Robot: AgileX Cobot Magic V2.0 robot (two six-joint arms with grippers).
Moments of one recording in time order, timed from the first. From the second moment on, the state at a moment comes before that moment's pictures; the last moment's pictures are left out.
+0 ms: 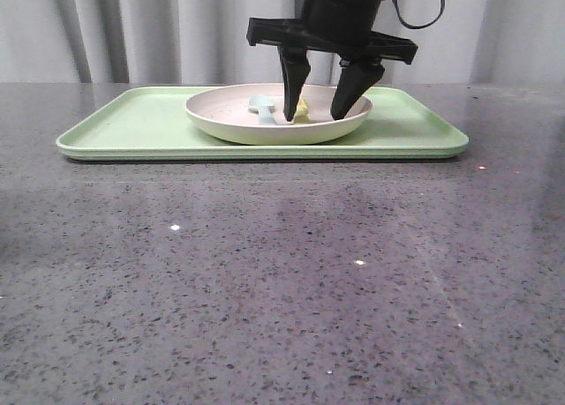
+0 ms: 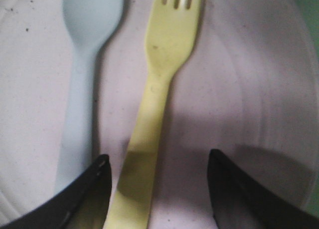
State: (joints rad) left arm -0.32 0.90 -0.79 0.06 0.72 -0.26; right arm 0.46 2.15 -2.04 0.12 1.14 0.24
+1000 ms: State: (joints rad) left arm -0.32 0.90 -0.79 0.06 0.72 -0.26; right arm 0.46 2.17 -2.05 0.12 1.13 0.24
